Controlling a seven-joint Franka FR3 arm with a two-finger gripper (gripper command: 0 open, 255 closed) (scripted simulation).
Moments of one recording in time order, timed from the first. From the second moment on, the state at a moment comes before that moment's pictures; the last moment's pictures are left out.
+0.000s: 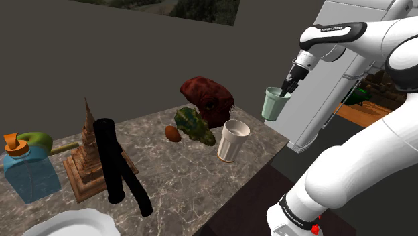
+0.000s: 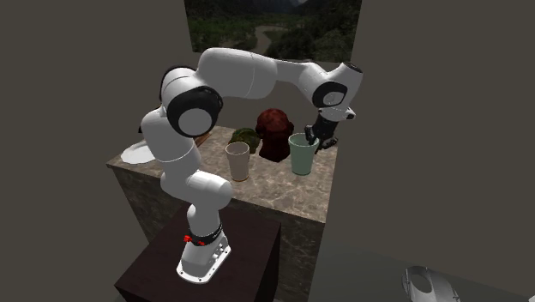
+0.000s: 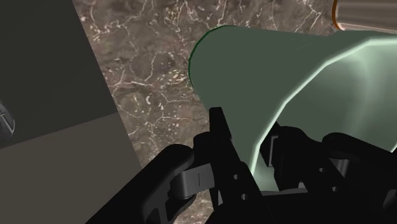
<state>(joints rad) -0.06 -0.24 -0.79 -2.03 0.05 1.72 -0.67</state>
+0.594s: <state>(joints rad) -0.05 -0.24 -0.78 -1.91 0.06 1.61 -0.64</state>
